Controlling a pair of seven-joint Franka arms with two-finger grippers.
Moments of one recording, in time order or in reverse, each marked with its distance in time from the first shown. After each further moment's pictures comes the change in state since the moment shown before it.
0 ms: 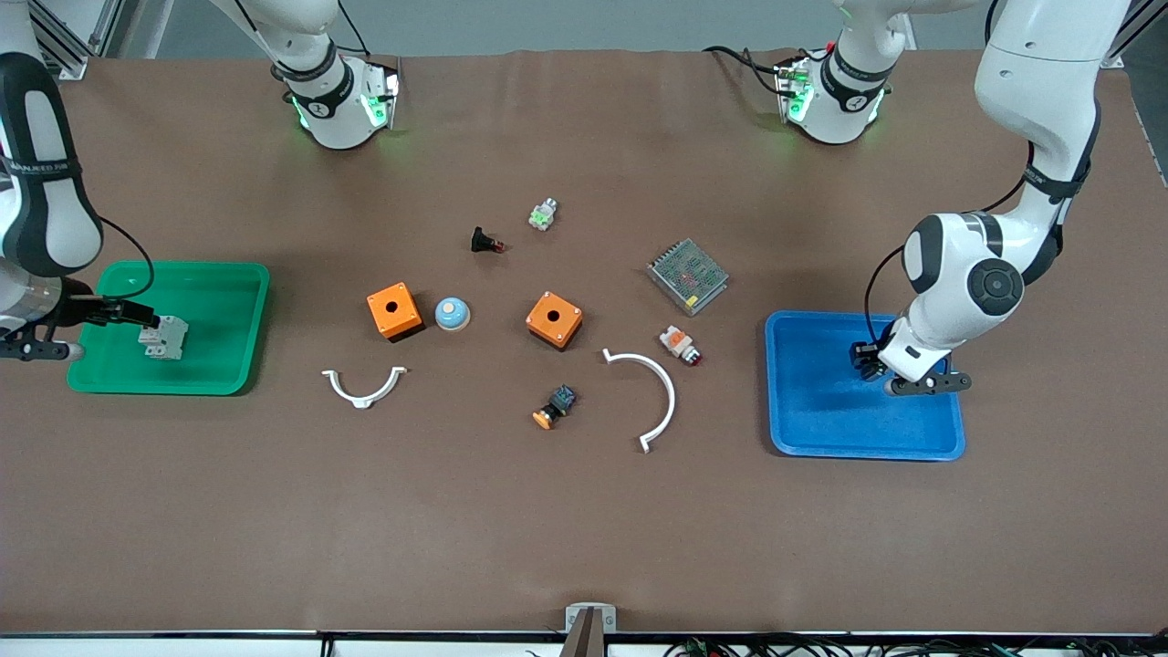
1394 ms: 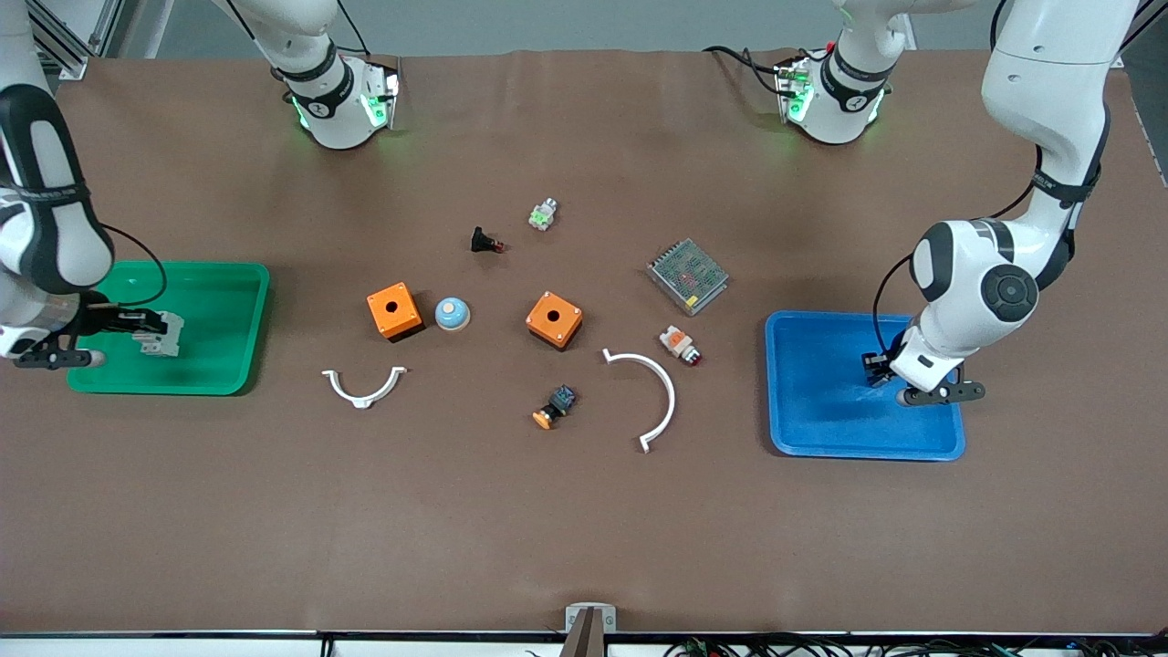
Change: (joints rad) left arm 0.014 0.010 0.000 0.056 0.000 -0.002 0.000; right arm -0.014 0.037 0.016 0.088 0.033 -0.103 -0.077
